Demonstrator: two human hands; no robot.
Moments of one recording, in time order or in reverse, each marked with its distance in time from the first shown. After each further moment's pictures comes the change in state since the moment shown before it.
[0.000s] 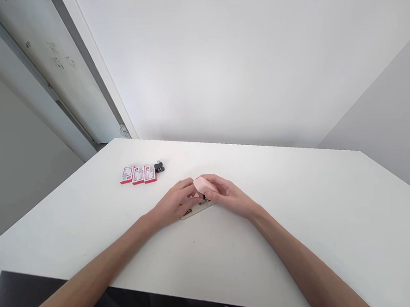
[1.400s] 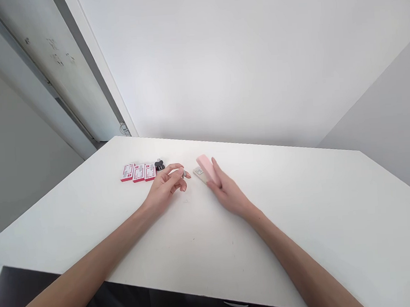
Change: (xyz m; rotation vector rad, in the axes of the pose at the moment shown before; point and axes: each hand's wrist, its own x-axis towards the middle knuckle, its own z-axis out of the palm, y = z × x) left_hand 0.006 -0.004 -0.010 -1.040 0.404 -0.451; right_hand 0.007 0.031 0.000 -0.475 0.355 0.049
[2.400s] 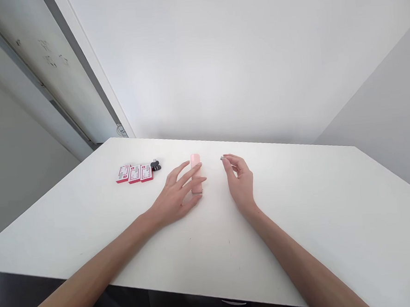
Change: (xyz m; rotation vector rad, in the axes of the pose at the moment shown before) left_hand -0.010 -0.014 0.012 1.153 -0.257 0.649; right_hand 0.003 -0.013 -0.009 0.264 0.604 0.000
